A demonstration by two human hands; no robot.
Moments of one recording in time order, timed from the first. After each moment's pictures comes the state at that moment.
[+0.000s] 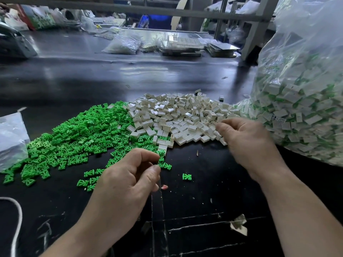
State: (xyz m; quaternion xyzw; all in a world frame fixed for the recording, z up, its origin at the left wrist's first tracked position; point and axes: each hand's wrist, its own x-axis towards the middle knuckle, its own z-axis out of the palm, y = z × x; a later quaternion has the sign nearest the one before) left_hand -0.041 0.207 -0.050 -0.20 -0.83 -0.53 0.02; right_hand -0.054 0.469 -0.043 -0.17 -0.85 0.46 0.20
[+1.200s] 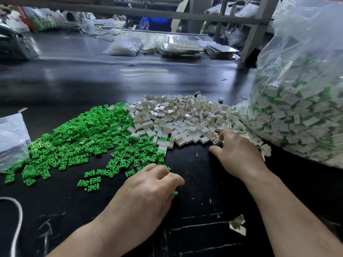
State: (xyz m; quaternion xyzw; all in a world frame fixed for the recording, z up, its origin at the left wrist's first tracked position) left_hand -0.046 0.218 -0.065 -0.45 -0.86 -0.24 0.08; right_hand -0.065 0.472 -0.068 -0.20 -0.97 0.13 0.08
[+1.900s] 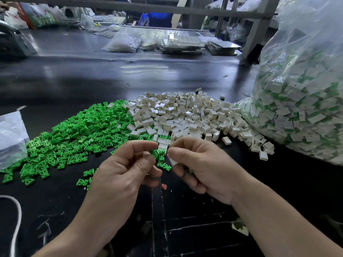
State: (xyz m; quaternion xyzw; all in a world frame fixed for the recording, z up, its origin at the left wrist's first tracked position) left_hand -0.047 0.212 -0.047 -0.13 -0.70 -0.70 -0.05; right_hand -0.041 0.403 -0.045 -0.01 -0.70 0.71 -0.13
